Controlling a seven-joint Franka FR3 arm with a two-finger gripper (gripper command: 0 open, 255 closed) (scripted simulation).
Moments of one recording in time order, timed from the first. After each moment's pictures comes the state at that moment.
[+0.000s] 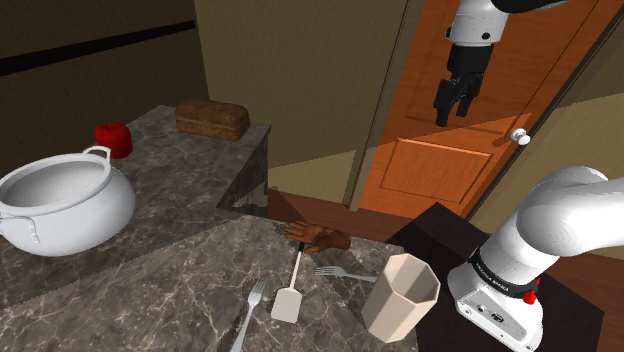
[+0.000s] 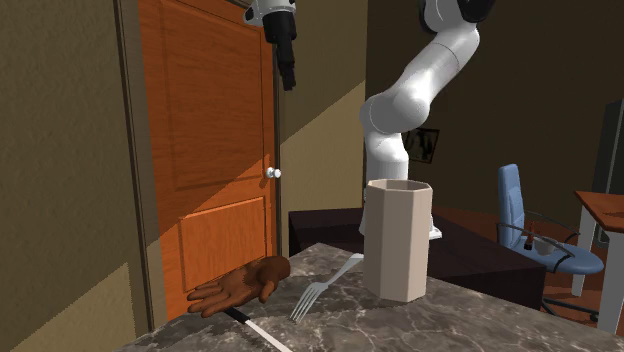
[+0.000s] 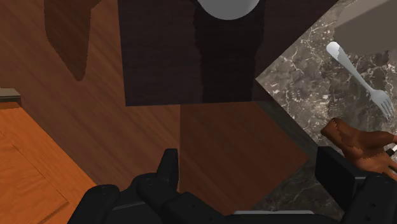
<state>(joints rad) -0.01 -0.80 0.02 -2.45 -0.04 1.49 0.03</state>
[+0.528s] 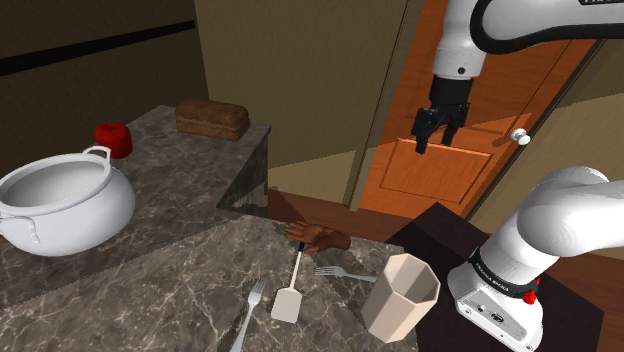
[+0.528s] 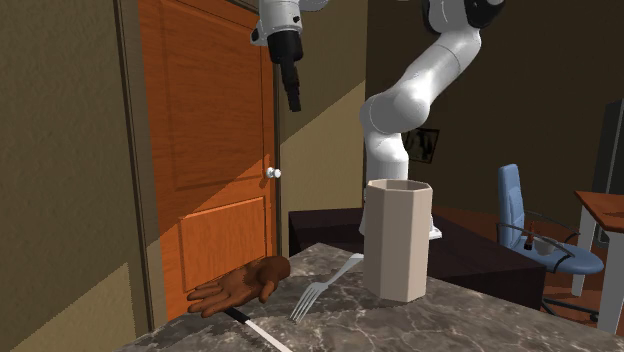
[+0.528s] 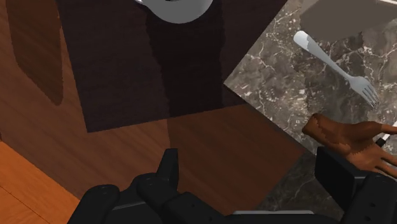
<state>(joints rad) 0.00 -0.84 0.11 -2.61 0.09 1.61 0.22</state>
